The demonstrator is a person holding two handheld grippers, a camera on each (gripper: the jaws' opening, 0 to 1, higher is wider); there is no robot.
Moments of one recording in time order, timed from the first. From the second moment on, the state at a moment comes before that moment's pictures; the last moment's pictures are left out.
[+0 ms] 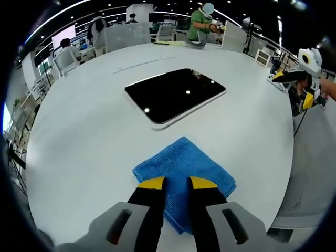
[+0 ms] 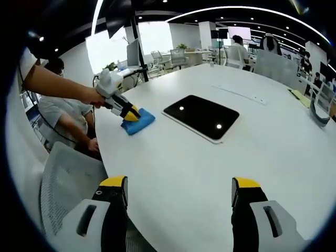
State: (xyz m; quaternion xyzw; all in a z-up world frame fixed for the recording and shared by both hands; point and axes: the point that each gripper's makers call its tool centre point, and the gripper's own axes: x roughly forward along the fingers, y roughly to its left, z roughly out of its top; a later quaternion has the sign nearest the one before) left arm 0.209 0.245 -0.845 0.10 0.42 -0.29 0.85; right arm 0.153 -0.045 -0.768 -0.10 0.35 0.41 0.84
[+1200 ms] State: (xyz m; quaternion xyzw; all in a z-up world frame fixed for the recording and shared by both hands) left arm 0.204 0.244 -0.815 0.07 0.39 -0.26 0.88; right arm 0.154 -0.038 -0.758 -0.11 0.34 0.41 0.84
